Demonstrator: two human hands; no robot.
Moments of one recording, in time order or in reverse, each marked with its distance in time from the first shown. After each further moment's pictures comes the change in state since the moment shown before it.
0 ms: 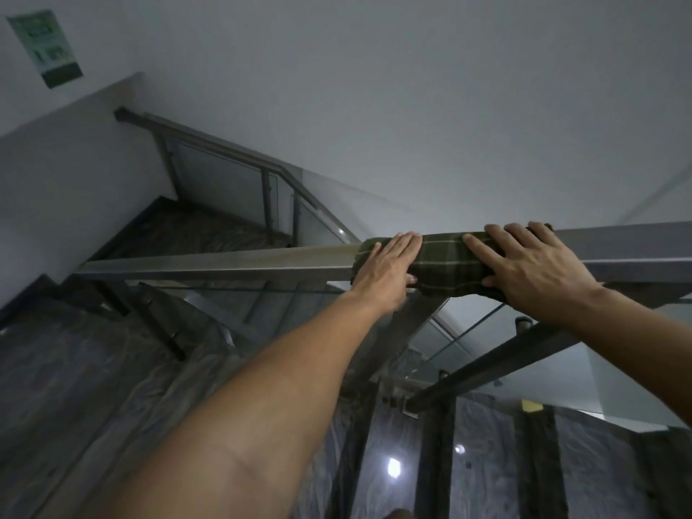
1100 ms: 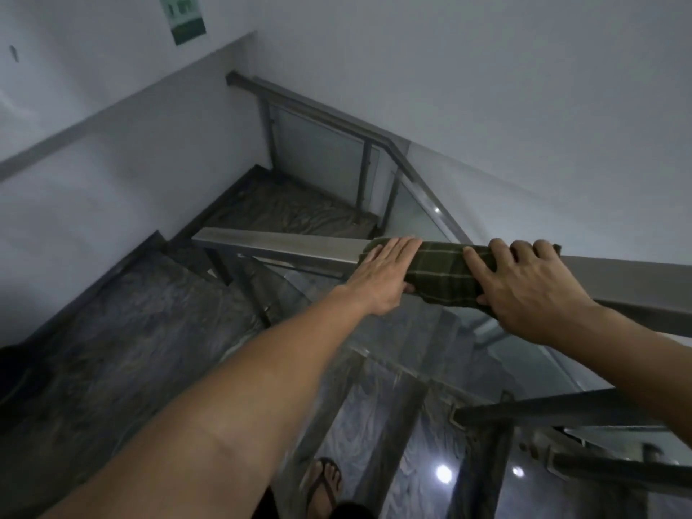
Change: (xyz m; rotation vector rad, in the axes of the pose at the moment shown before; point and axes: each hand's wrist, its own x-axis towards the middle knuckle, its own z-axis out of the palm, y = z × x) left_hand -0.063 -0.367 -0.040 0.160 -0.096 -0.149; right_hand 0.245 -0.286 -0.004 -0.039 0.009 -0.191
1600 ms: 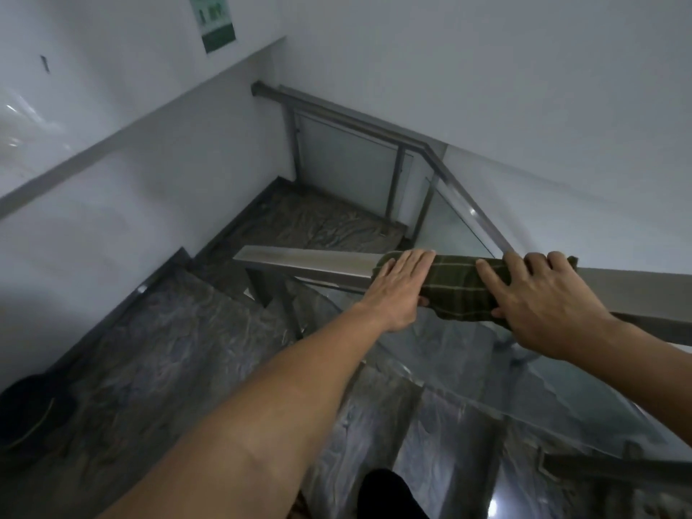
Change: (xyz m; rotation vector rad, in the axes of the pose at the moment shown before) left_hand -0.007 -0.186 0.017 0.012 0.005 -0.028; right_hand 0.144 -0.128 -0.002 -0.010 0.005 0.002
